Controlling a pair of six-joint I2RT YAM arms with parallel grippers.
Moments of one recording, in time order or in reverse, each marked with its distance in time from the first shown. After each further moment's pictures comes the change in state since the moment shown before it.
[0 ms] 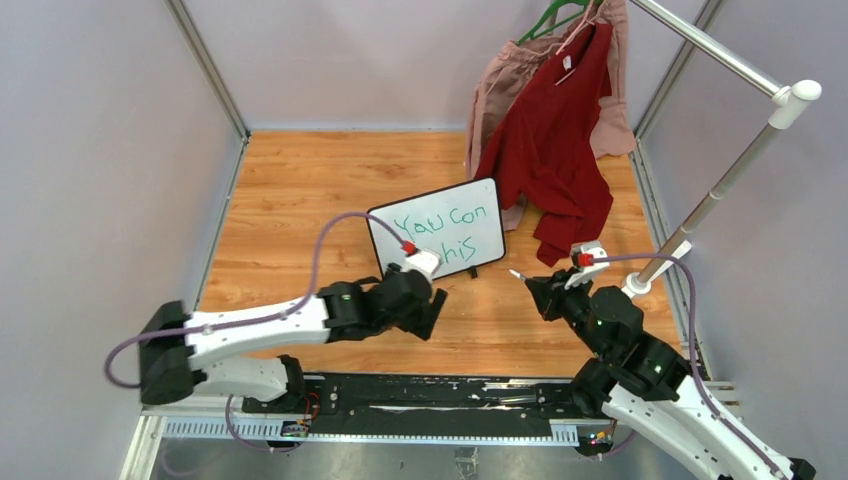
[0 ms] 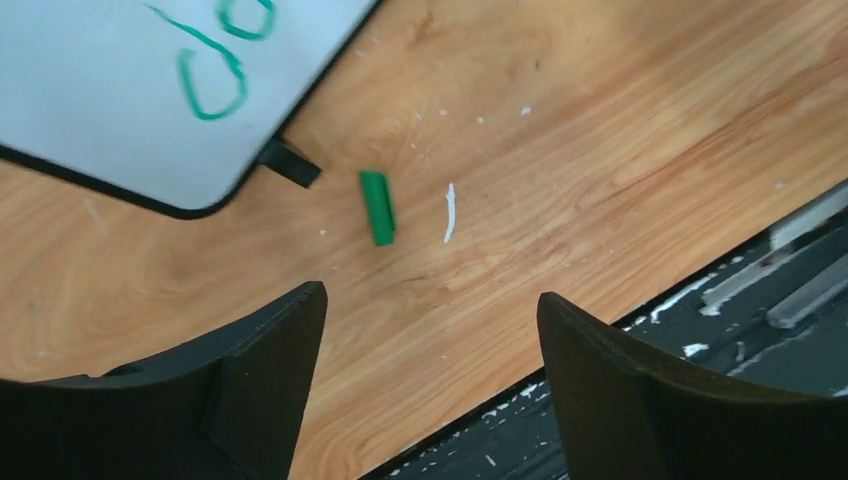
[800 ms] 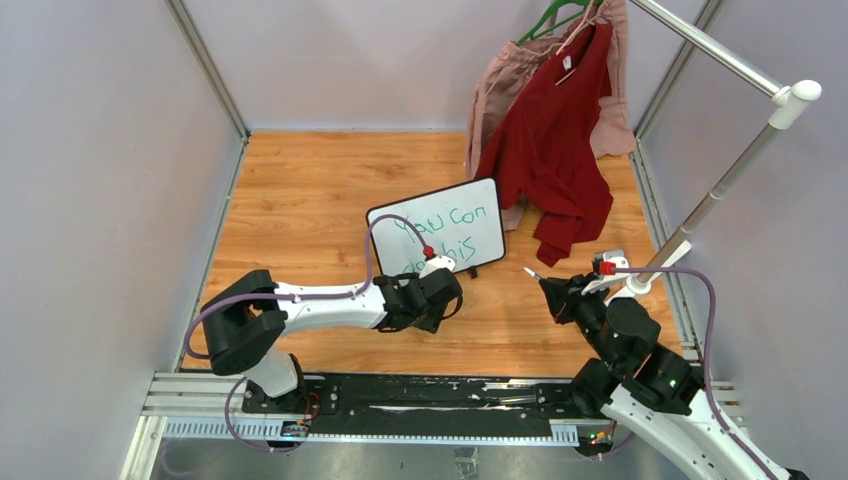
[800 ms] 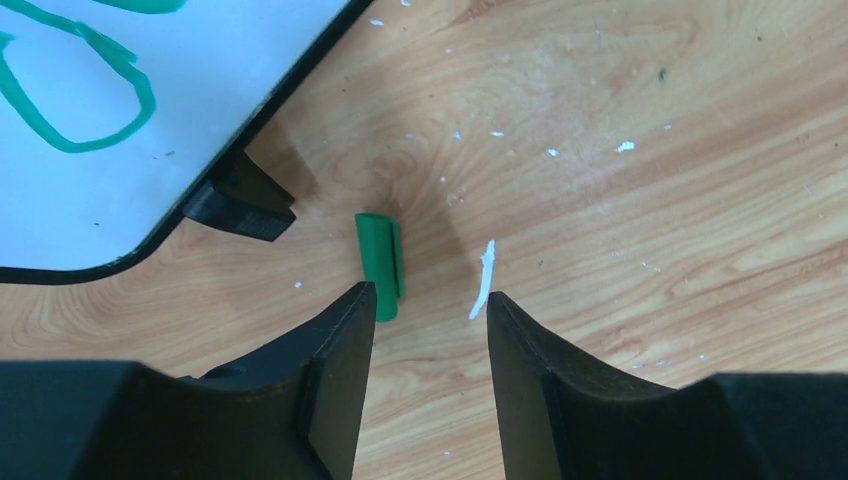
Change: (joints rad) left arm 0.019 0.470 0.080 0.090 0.018 -0.080; right arm 0.000 -0.154 -0.007 -0.092 0.111 0.029
